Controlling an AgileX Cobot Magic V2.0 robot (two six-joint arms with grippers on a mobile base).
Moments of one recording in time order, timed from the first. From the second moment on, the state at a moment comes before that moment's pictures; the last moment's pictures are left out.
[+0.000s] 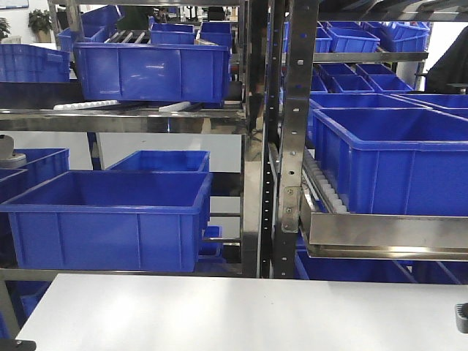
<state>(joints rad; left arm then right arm) -0.07 1.66 -0.70 0.00 0.47 0.00 0.00 1.30 -0.76 -0.23 0.83 0.17</state>
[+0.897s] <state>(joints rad) -0.07 1.66 -0.70 -0.01 0.46 0.00 0.00 1.65 -0.78 -0.22 0.76 0.15</state>
